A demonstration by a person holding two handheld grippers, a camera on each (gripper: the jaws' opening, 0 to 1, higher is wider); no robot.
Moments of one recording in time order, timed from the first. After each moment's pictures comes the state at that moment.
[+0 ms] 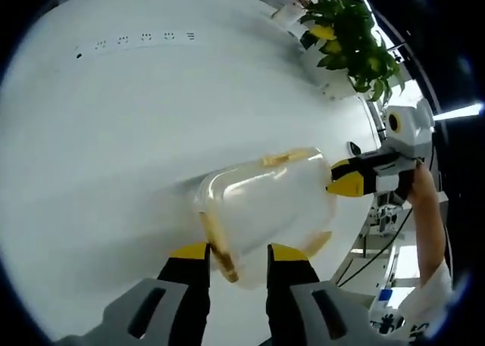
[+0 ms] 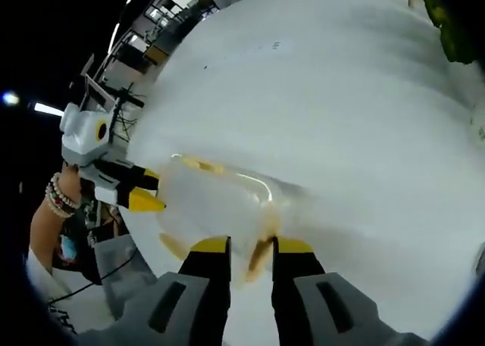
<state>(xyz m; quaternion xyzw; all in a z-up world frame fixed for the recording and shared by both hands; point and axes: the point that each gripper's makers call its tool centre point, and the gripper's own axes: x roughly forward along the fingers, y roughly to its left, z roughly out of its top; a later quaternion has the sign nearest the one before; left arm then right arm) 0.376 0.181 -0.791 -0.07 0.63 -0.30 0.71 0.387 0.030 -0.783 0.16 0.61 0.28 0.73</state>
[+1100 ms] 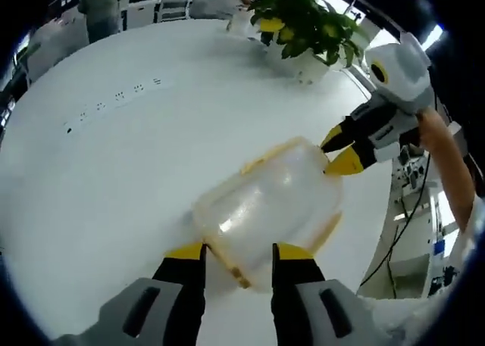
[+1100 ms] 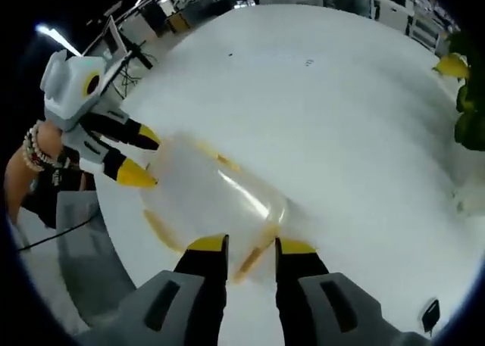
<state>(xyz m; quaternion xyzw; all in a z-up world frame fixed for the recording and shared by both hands) 0.388 0.173 -0.777 0.11 0.50 -0.36 0.78 0.374 0.042 -0.777 -0.07 0.56 0.31 0.76</state>
